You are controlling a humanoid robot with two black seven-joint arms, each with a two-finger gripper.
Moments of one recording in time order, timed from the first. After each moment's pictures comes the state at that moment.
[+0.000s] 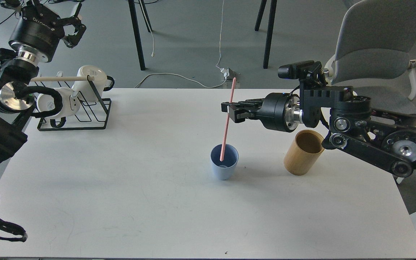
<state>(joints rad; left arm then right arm) -0.90 0.44 -0.80 -0.60 -0.05 -0.49 -0.33 1.01 -0.48 0.31 1.39 -1.50 0.29 -0.03</state>
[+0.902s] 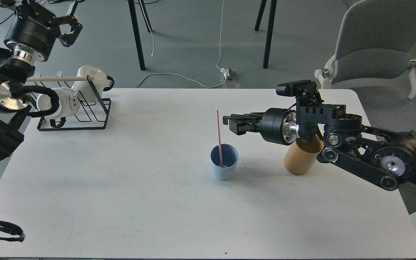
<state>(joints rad) -0.90 0.45 -0.81 -0.61 -0.05 -0.49 -0.33 0.90 -0.47 0.43 1.36 -1.51 0.28 -0.03</state>
